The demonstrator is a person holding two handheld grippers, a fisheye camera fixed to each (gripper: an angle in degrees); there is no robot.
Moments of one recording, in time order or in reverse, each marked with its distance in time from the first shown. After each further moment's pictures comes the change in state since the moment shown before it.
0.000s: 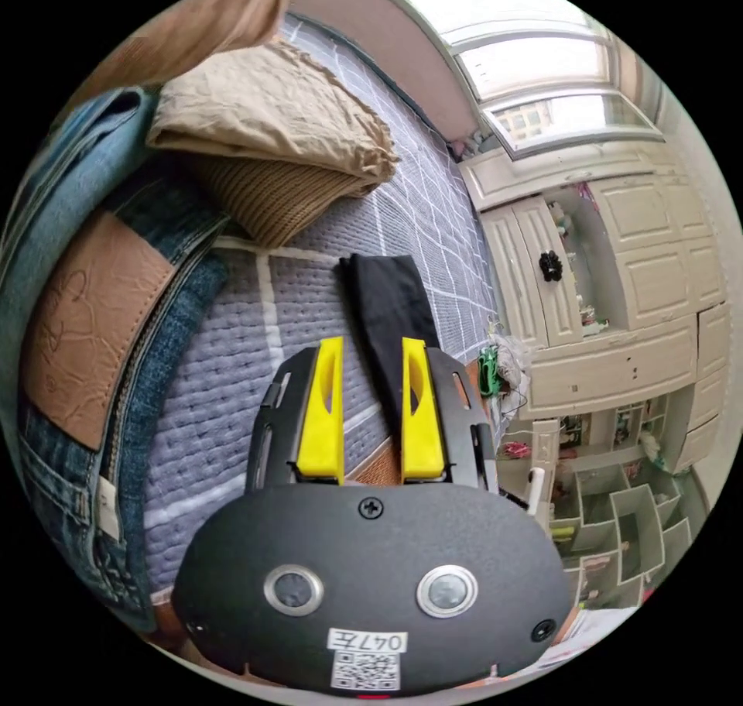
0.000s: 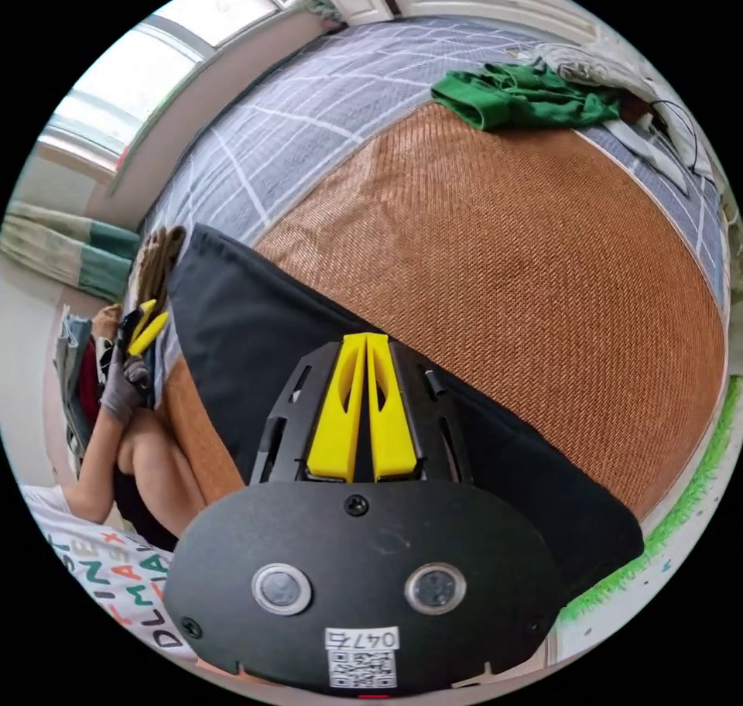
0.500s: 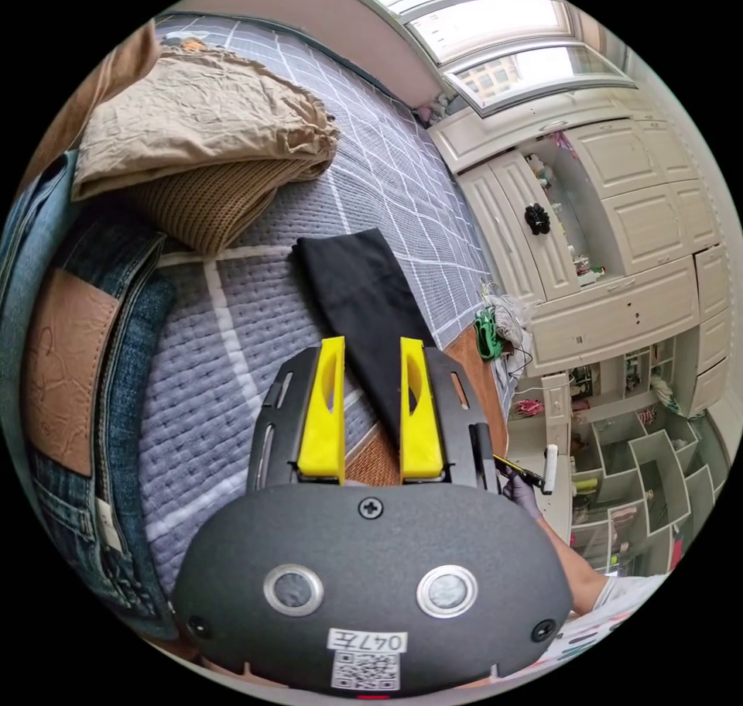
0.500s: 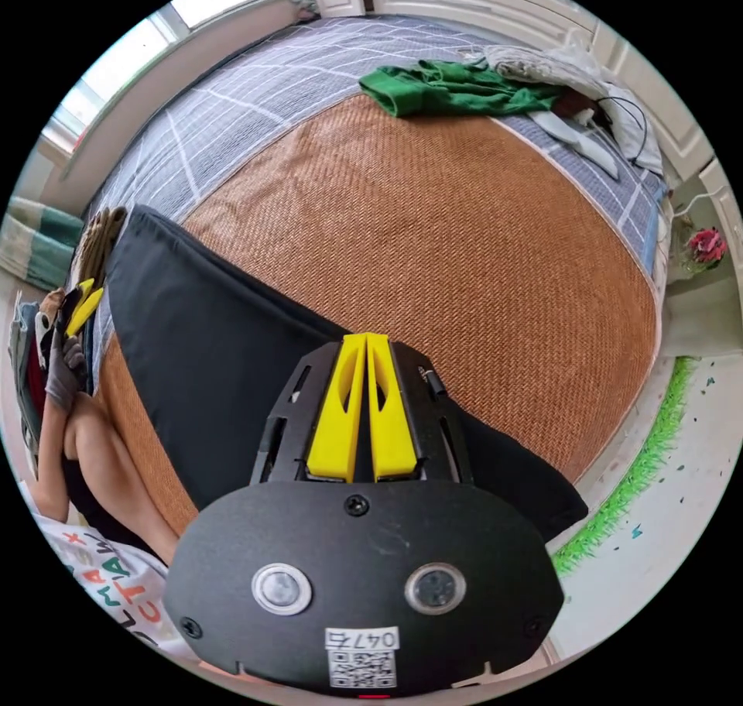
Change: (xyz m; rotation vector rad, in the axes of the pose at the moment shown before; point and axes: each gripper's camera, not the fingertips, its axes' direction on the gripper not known) left arm 0.064 -0.003 0.045 -0.109 -0.061 0.219; right arm -0.017 0.043 -0.016 -0.034 0.264 0.027
